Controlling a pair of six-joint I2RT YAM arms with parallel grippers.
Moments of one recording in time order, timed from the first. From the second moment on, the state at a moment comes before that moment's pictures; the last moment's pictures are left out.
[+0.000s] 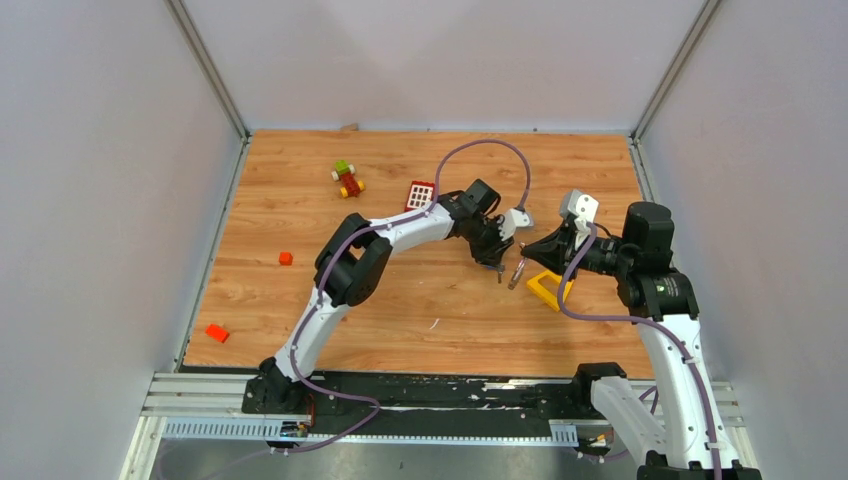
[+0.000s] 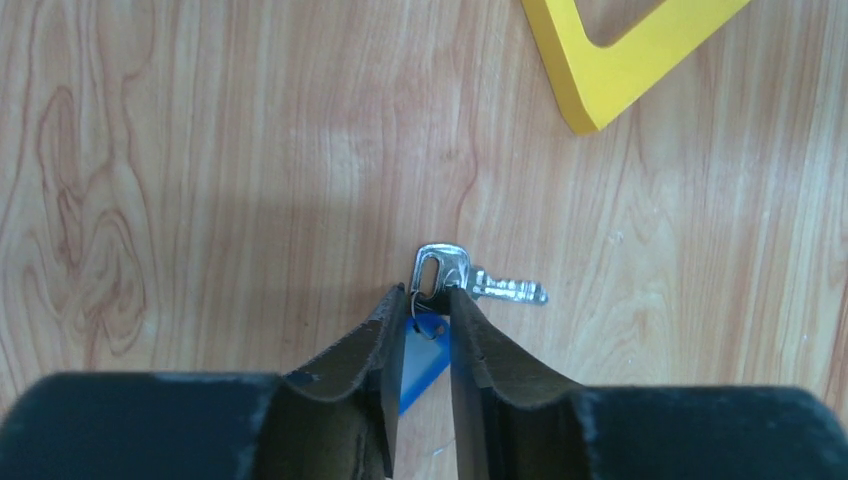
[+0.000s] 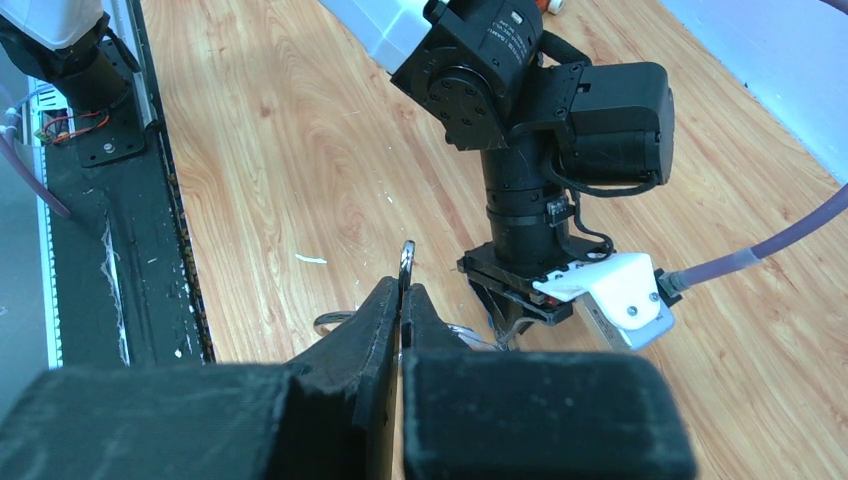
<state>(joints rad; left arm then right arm) -0.83 2.36 1.88 -0.48 0.57 0.40 0.05 0.80 0.93 -0.59 -1.03 -0.46</state>
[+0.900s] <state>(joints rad) -0.81 1.94 1.39 -0.44 0.54 0.42 0.05 0.80 0.93 -0.59 -1.08 -0.47</state>
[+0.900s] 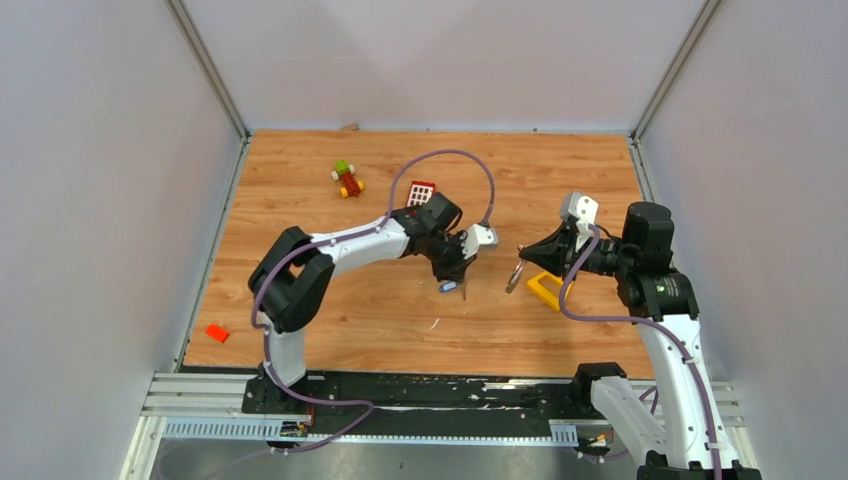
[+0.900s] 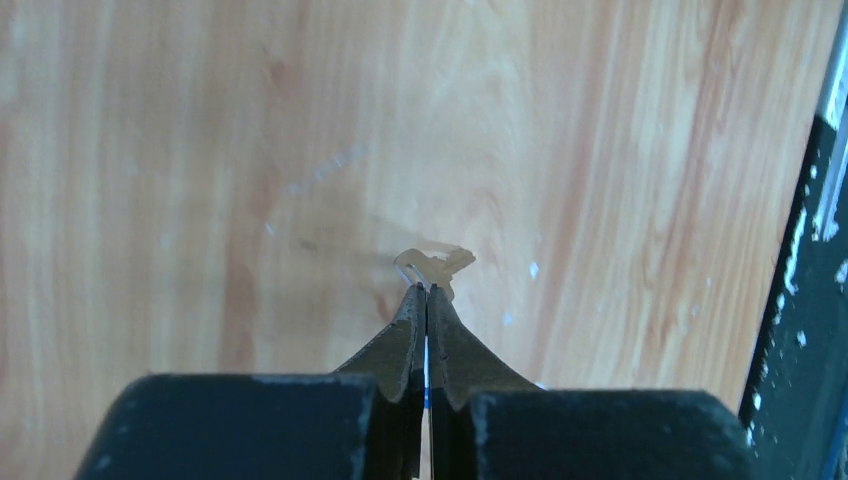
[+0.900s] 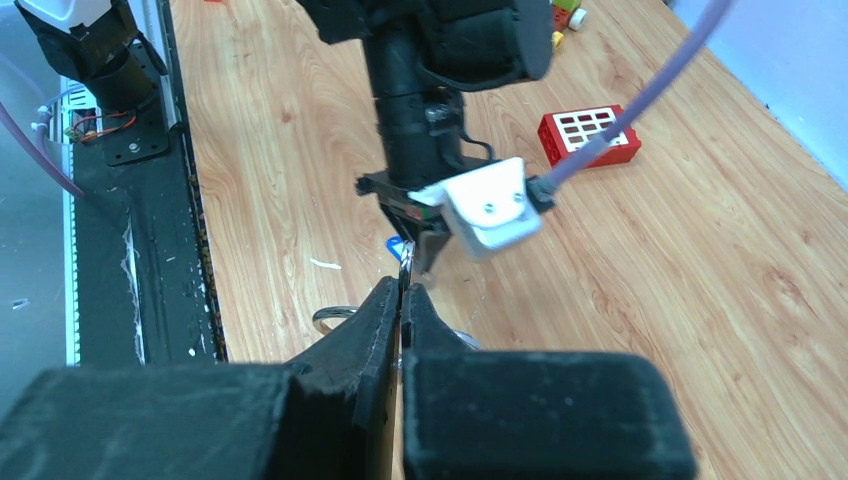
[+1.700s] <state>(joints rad) -0.81 1.72 0.99 -0.36 0.40 0.41 0.06 0.81 0.93 -0.61 -1.10 -0.49</state>
